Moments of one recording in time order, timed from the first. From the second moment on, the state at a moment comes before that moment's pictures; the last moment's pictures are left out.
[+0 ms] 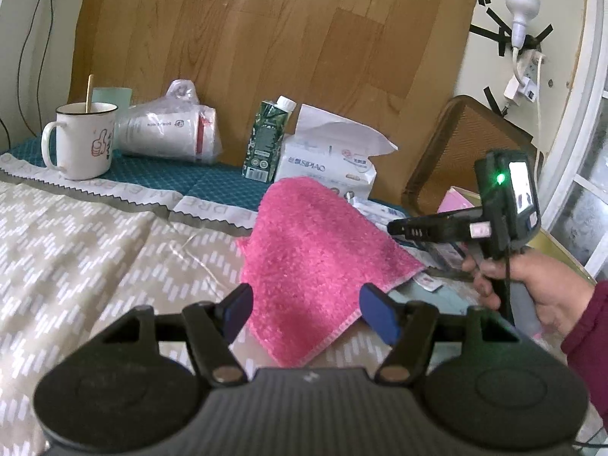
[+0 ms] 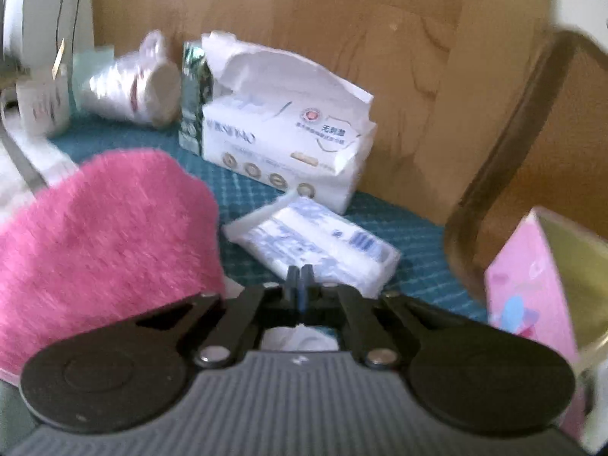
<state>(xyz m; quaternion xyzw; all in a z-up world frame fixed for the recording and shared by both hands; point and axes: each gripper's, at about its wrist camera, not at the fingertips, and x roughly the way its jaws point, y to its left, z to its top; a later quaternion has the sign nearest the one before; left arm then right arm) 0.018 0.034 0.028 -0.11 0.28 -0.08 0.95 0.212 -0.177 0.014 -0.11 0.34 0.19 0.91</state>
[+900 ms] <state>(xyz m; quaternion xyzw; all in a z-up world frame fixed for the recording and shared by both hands) 0.024 0.020 0.025 -0.11 0.30 -0.12 0.94 0.205 -0.222 0.033 0.13 0.34 0.15 0.92</state>
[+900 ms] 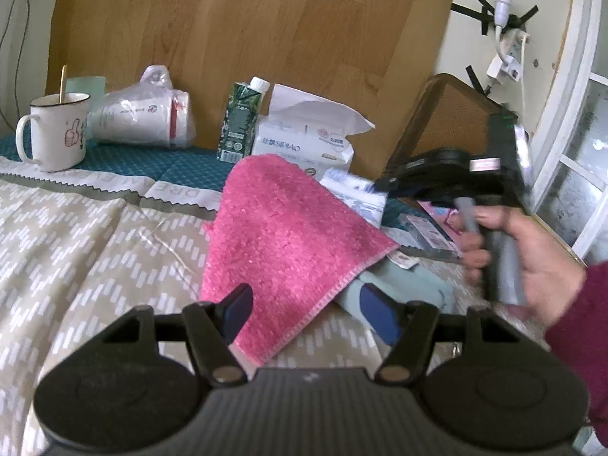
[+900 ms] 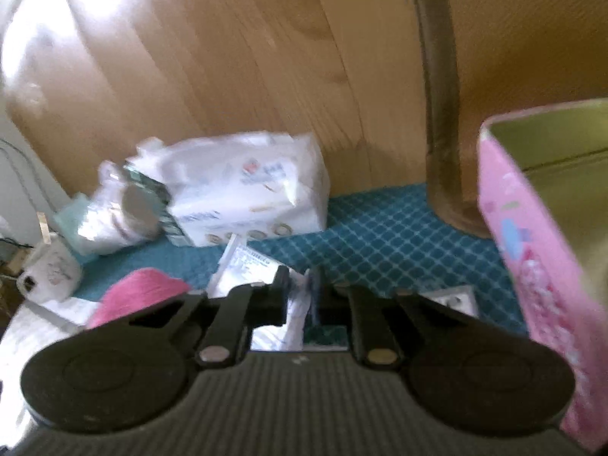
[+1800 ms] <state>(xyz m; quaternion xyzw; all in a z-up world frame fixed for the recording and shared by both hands) 0.009 -0.064 0.036 -0.10 0.37 -0.24 0.89 -0.044 -0.311 0.029 0.10 0.25 0.25 0.93</state>
